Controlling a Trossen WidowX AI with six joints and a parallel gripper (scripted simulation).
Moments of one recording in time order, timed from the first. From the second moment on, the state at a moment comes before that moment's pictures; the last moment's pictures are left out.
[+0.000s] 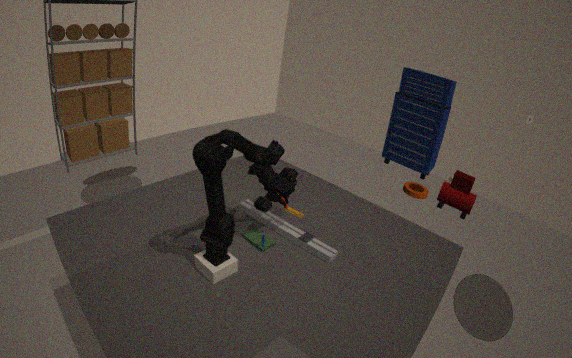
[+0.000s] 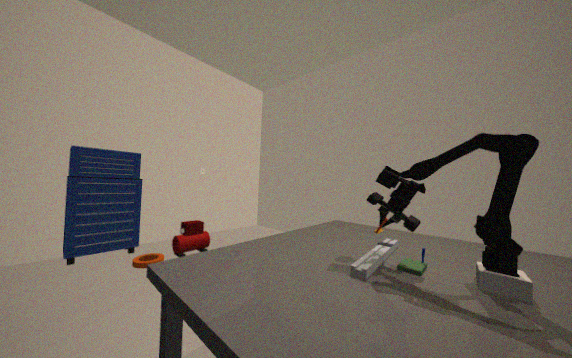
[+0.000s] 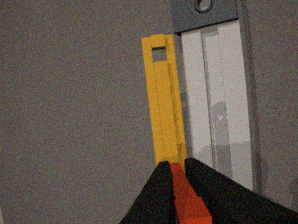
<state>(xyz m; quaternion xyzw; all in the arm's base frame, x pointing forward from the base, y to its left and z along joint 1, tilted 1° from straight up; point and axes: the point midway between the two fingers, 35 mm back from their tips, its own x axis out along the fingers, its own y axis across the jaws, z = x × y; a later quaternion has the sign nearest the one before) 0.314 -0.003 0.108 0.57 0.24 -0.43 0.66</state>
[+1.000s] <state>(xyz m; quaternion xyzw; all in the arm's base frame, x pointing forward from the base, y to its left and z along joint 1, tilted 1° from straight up) 0.306 -0.004 0.105 0.59 0.21 -0.40 0.67</state>
